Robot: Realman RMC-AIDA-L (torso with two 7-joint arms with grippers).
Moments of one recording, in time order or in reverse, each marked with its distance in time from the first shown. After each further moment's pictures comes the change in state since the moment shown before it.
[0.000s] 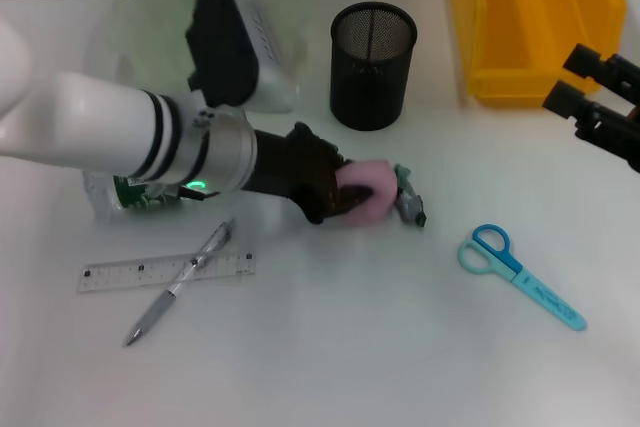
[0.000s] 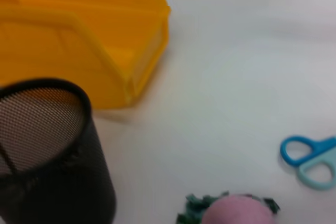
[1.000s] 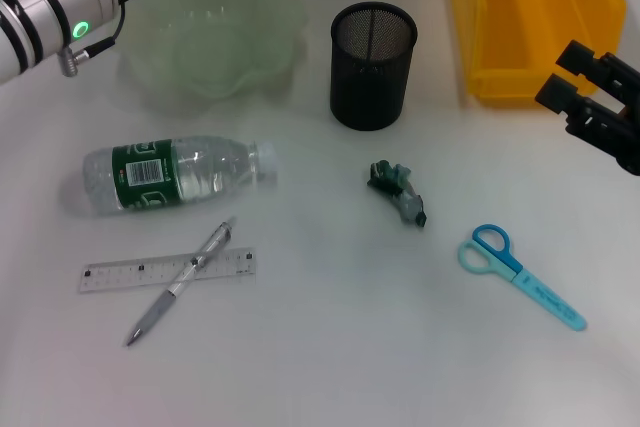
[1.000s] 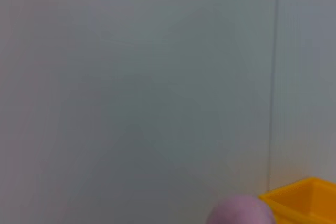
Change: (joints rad) left arm 0.084 -0.001 -0.324 -0.060 -0.675 -0.292 0.401; right arm 0.015 0.009 0.032 0.075 0.000 -0.001 -0.044
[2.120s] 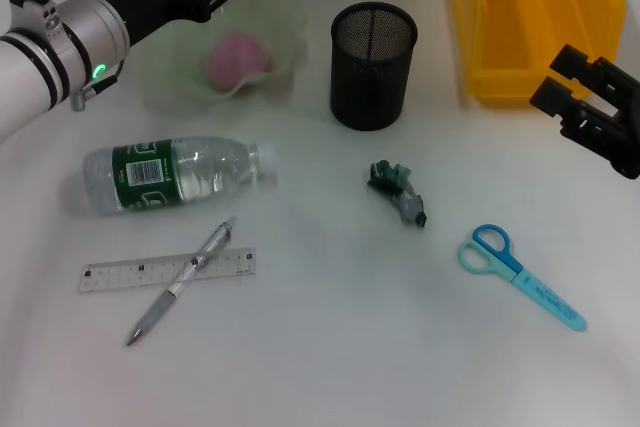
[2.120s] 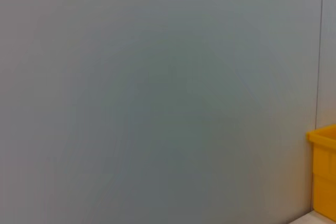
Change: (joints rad) left arm -0.095 -0.002 0.013 -0.291 -0.264 -0.103 0.376; right arm 0.002 0.002 0.001 0.029 0.000 -0.001 -0.006
